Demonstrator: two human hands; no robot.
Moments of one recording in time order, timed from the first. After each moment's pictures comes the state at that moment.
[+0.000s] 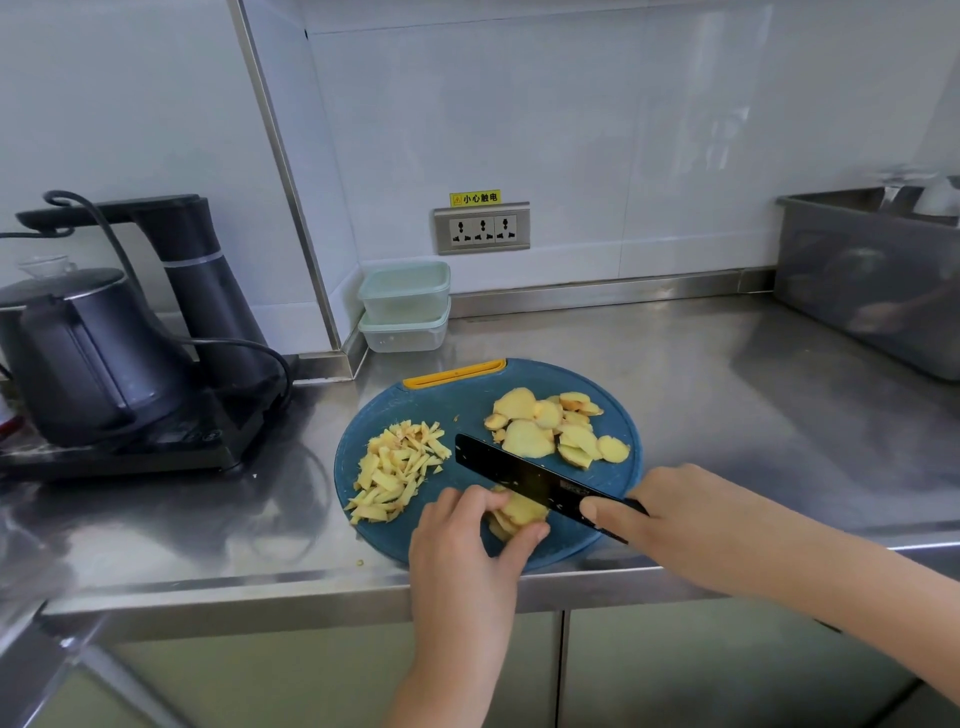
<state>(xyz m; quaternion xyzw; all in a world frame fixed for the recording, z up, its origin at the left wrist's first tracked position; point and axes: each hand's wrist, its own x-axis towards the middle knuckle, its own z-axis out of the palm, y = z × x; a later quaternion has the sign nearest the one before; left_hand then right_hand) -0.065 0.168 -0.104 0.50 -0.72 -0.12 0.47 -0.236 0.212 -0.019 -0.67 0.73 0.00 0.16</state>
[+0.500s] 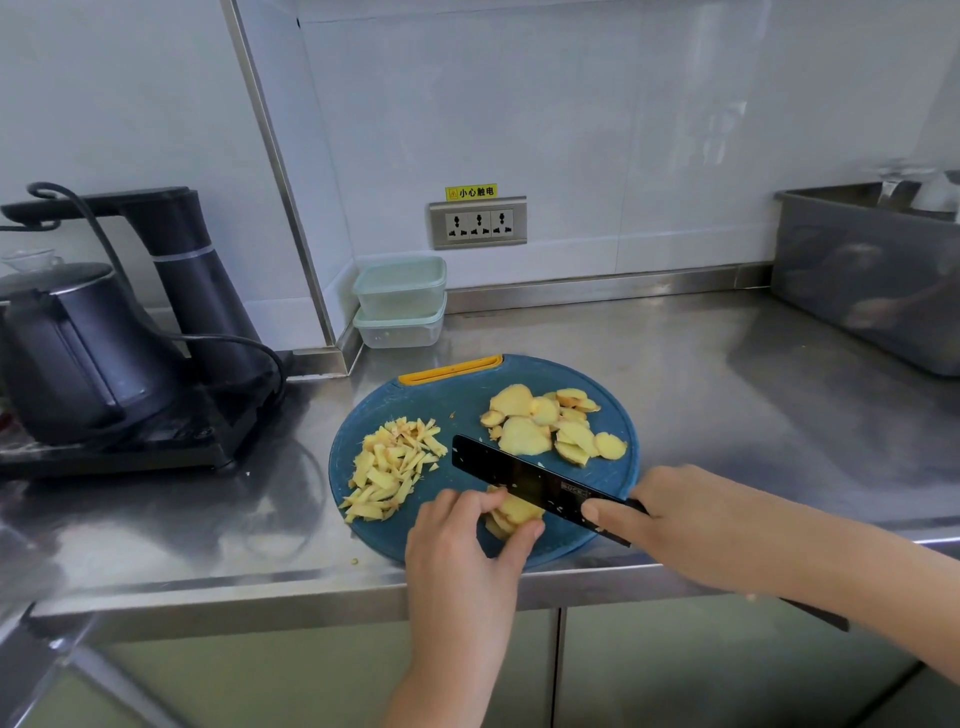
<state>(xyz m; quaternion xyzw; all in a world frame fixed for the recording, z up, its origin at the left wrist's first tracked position) -0.066 0.168 -0.108 0.50 -0.71 -0.09 0.48 -0.234 0.211 -0.013 -0.68 0.71 0.02 0.19</state>
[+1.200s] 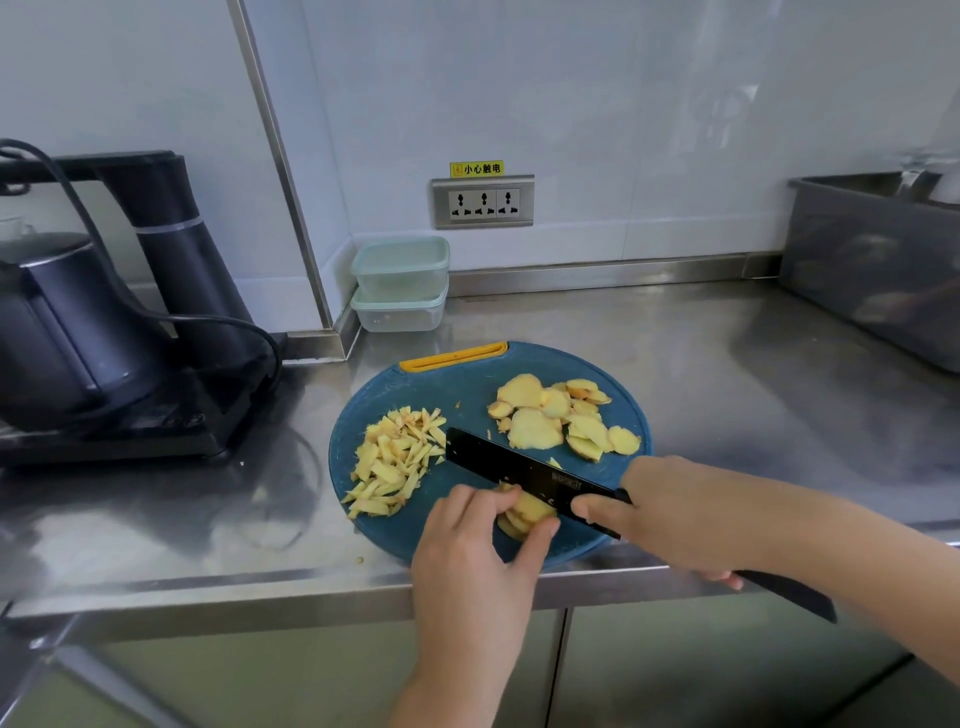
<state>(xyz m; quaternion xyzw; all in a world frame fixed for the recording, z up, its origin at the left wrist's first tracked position) -0.061 0.164 -0.110 0.47 -0.74 -0.07 0.48 -0.215 0.190 -0.007 -0.66 0.71 0.11 0.23</state>
